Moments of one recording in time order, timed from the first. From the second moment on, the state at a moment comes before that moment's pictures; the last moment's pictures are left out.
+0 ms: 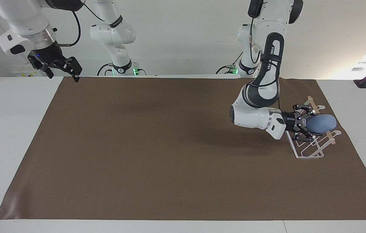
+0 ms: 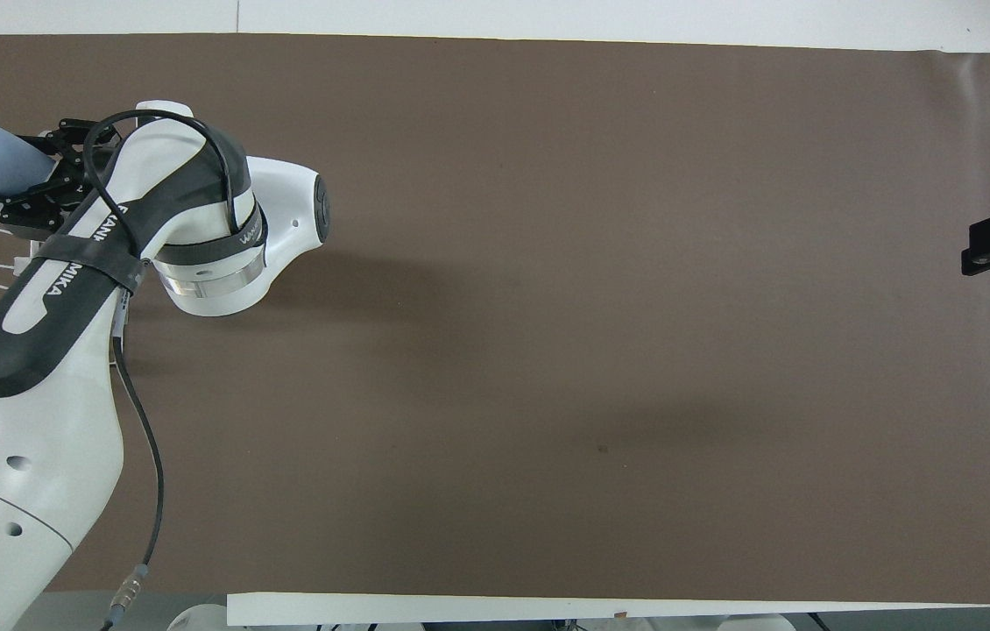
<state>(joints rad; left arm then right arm) -0.45 0.42 0.01 -1.79 1.43 1.41 -1.88 -0.03 -0.03 -0.02 -1.53 -0.07 1.41 0.08</state>
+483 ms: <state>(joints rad) -0.40 0.46 0.01 -1.83 1.46 1.38 -1.99 -0.03 -0.03 -0.01 -1.53 -0.07 1.39 0.07</state>
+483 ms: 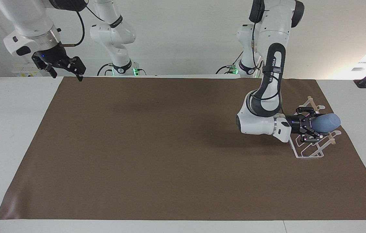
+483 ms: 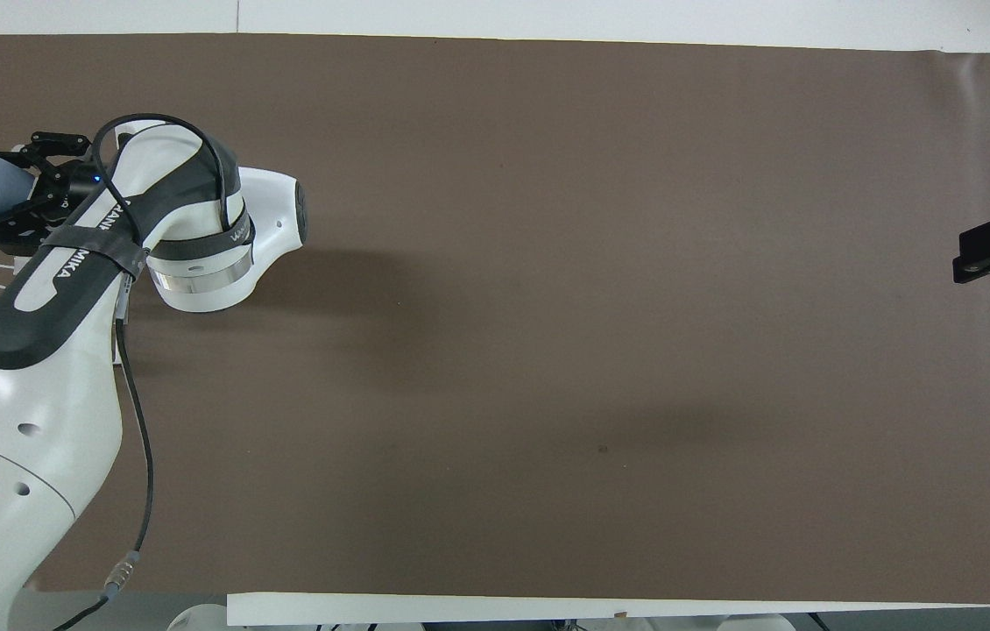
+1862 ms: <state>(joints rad) -0.38 0.48 0.01 -1.86 1.48 1.40 -2.03 -0.03 -0.04 -0.01 -1.55 -0.07 1.37 0.06</state>
